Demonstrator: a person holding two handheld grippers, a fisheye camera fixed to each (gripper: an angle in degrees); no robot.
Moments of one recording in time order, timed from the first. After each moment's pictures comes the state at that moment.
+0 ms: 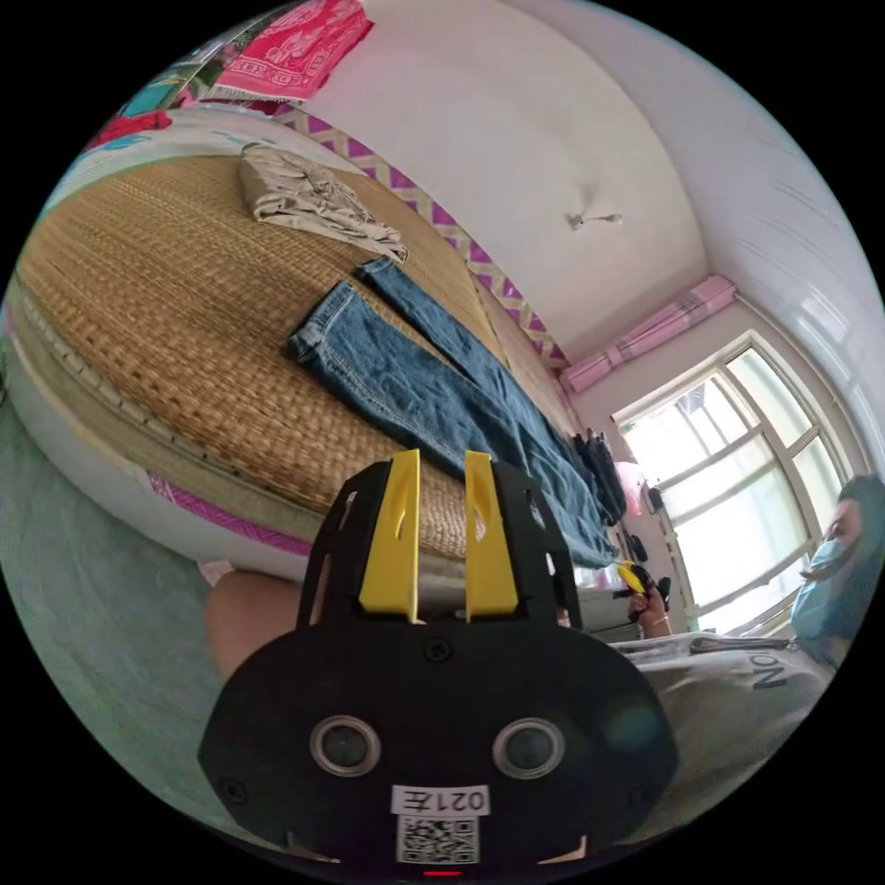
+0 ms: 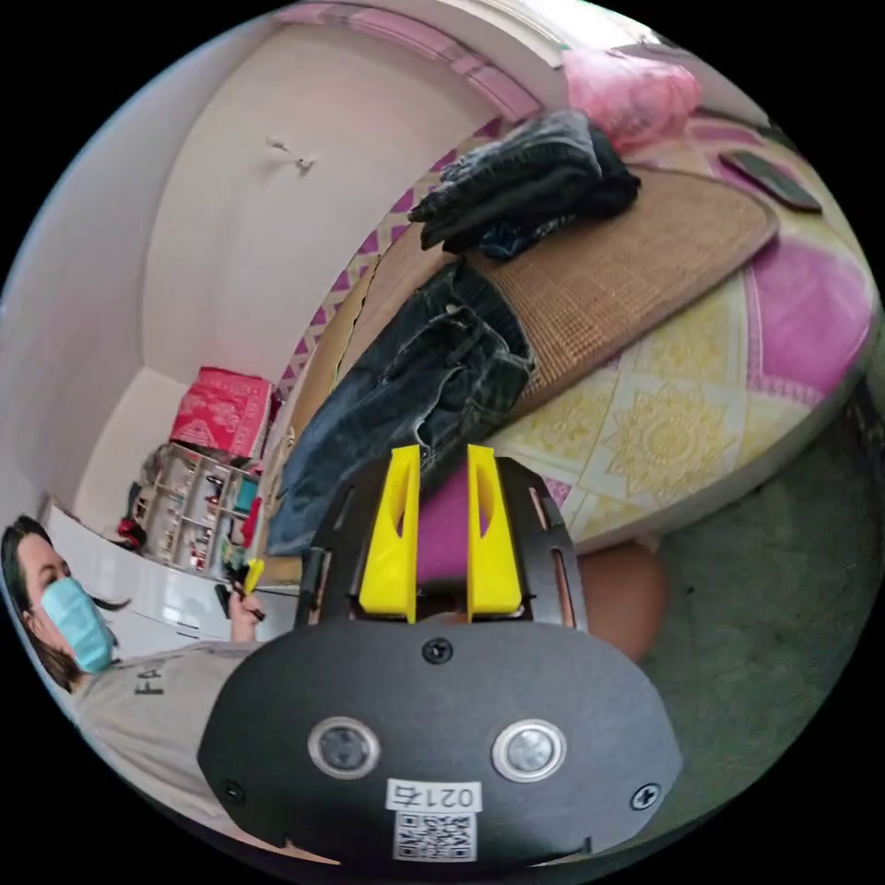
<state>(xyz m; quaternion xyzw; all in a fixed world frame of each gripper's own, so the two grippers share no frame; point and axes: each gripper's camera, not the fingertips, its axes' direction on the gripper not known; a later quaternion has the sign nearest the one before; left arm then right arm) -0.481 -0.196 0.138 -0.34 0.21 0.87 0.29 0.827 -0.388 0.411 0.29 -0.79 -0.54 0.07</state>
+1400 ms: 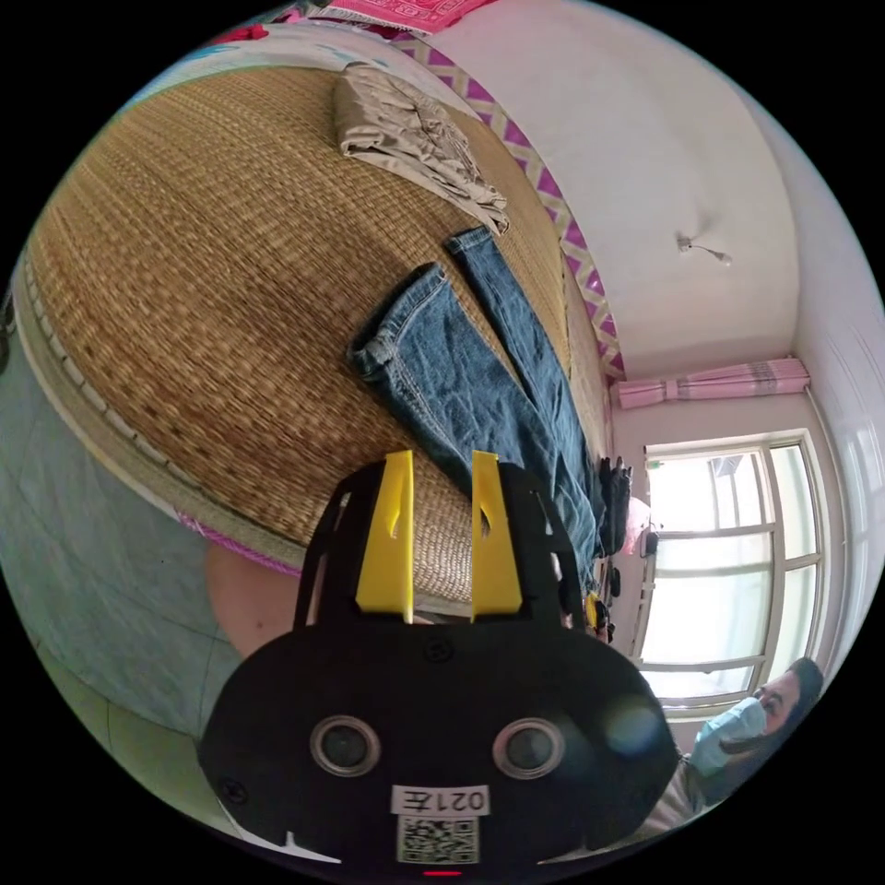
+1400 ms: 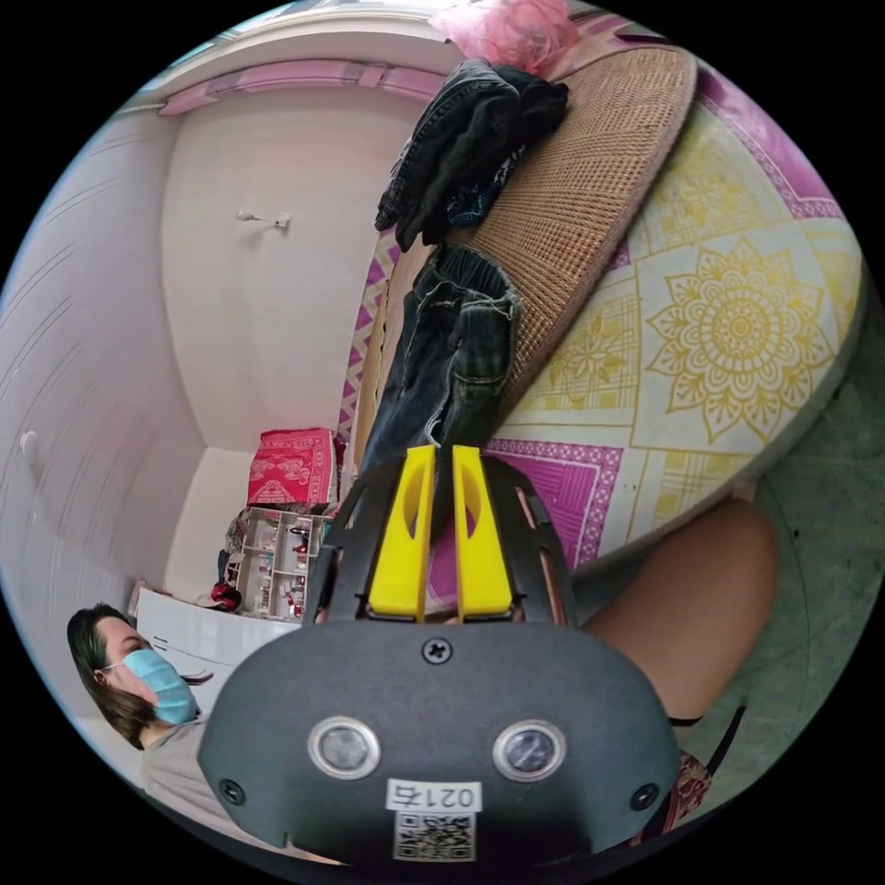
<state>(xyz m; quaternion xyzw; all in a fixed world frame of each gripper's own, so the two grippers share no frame) -0.425 -0.115 0.154 -0.36 0.07 0.84 0.40 0.719 -0.362 0.415 0.13 -0.83 -0.55 0.03</state>
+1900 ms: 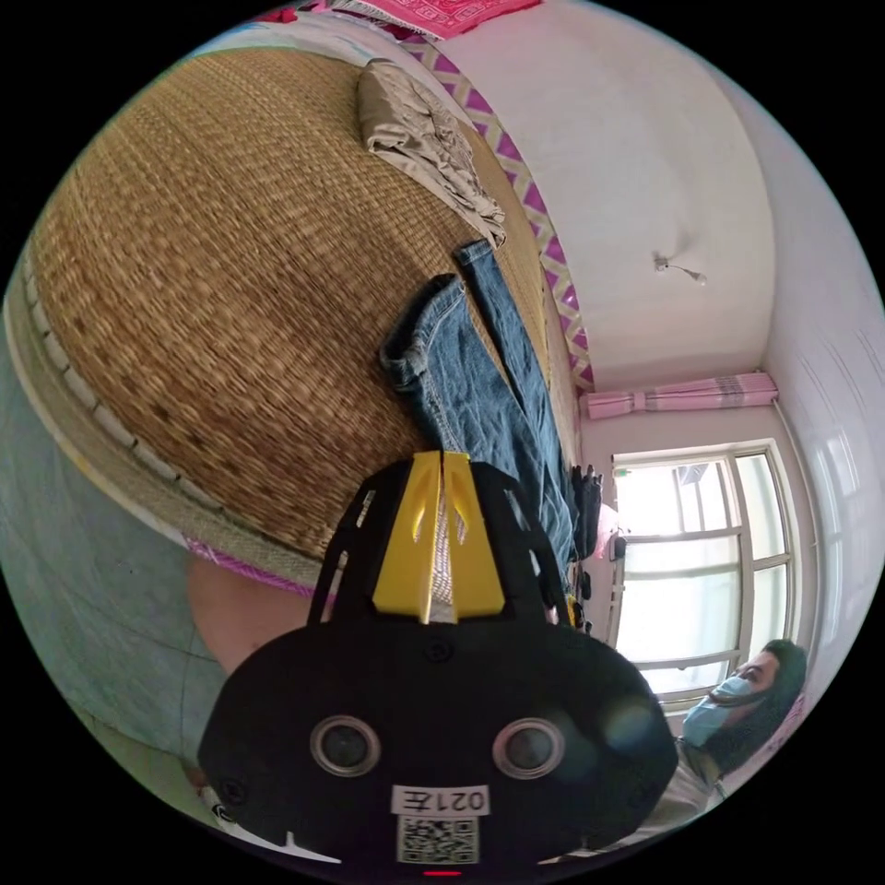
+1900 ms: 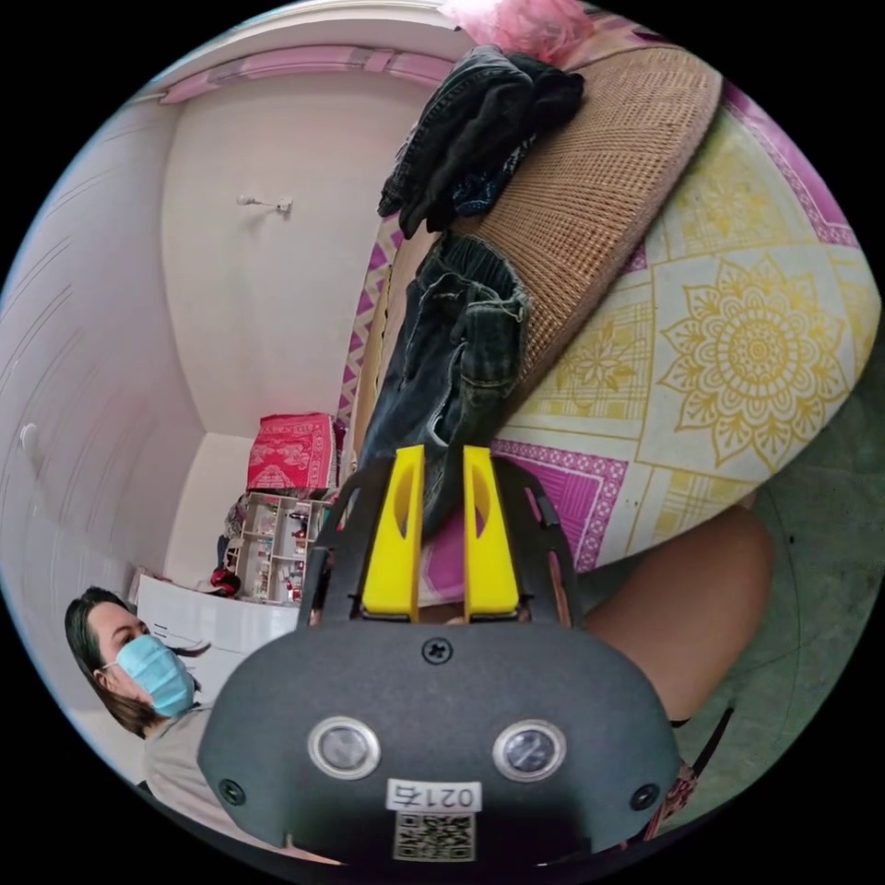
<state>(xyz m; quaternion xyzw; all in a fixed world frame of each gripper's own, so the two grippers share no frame) -0.390 -0.132 0.186 -0.42 0.11 0.80 0.41 0.703 -0.330 0.392 0.14 -0.81 -0.57 0.03</state>
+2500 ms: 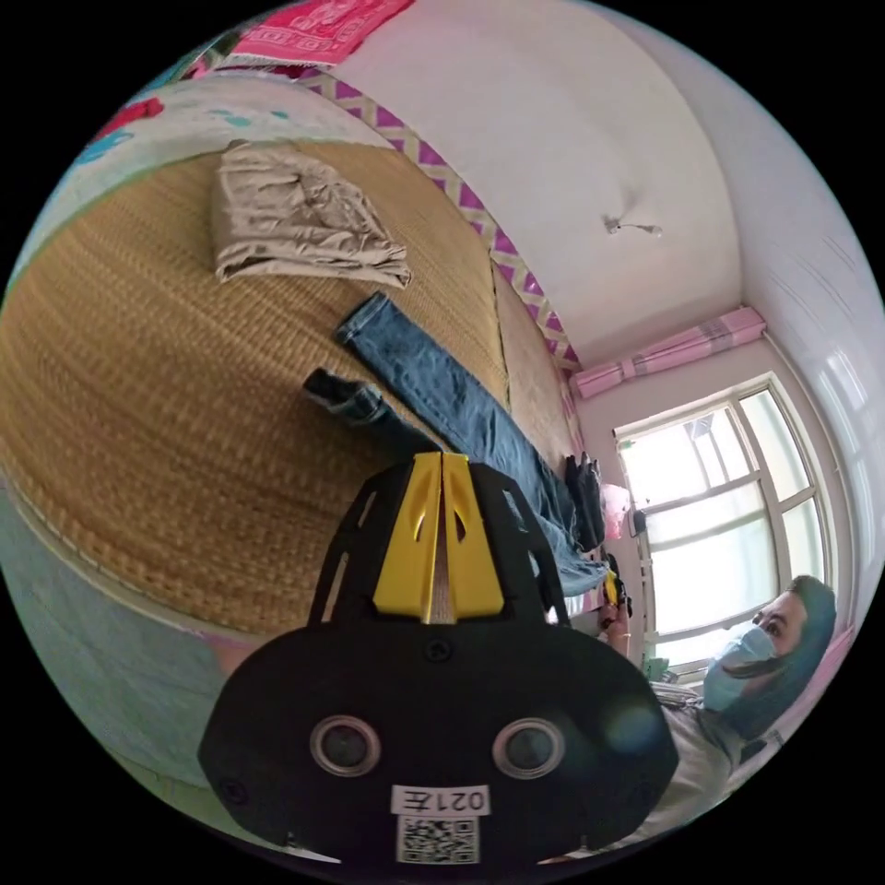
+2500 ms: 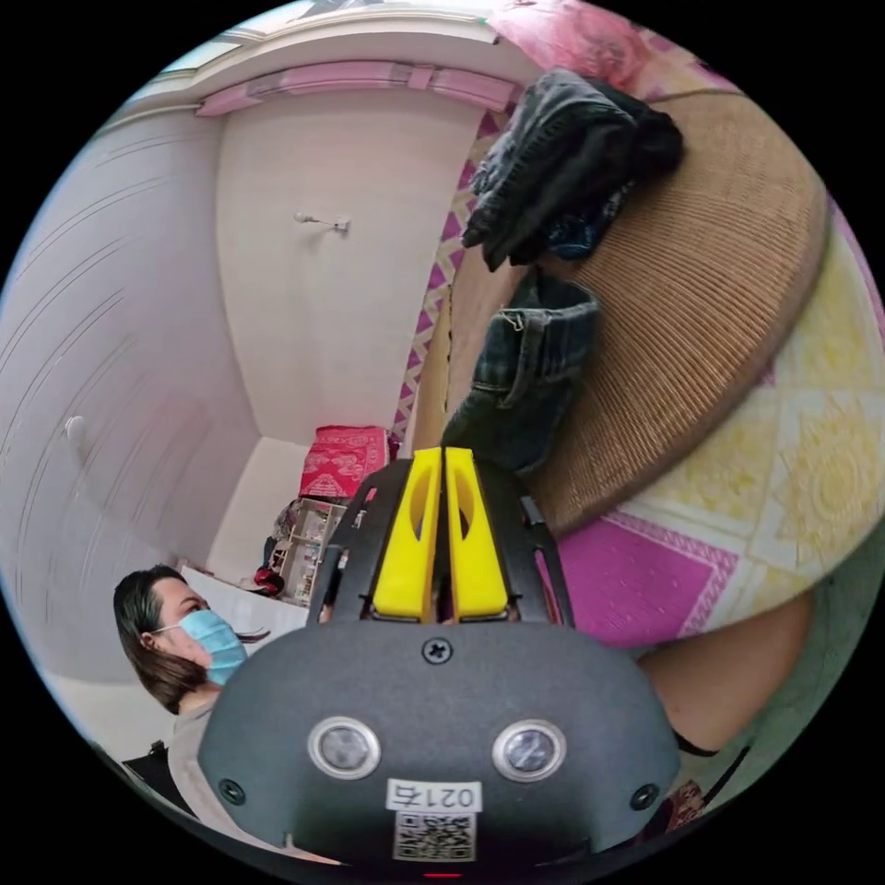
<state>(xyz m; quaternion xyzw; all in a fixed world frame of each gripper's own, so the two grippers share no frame) -0.354 -0.011 0.064 -0.37 0.15 0.86 0.32 0.777 -0.305 0.341 0.11 -0.82 -0.56 -0.07</state>
